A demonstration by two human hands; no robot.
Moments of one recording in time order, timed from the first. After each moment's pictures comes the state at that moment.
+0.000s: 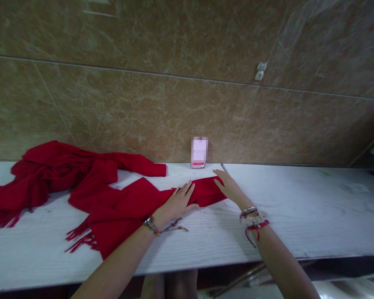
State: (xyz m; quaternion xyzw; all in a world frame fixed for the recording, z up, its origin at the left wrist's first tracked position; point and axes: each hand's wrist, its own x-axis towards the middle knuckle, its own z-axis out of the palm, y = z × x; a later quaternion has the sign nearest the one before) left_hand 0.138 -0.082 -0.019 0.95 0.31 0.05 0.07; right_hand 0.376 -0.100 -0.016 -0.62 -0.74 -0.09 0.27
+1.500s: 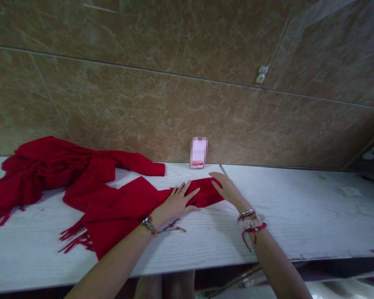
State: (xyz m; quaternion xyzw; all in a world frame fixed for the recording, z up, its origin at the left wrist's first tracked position) left_hand 0.138 -0.082 -0.017 0.94 0.32 0.06 0.09; right_hand 0.371 -0.105 -0.011 -0.58 -0.76 -0.10 0.26
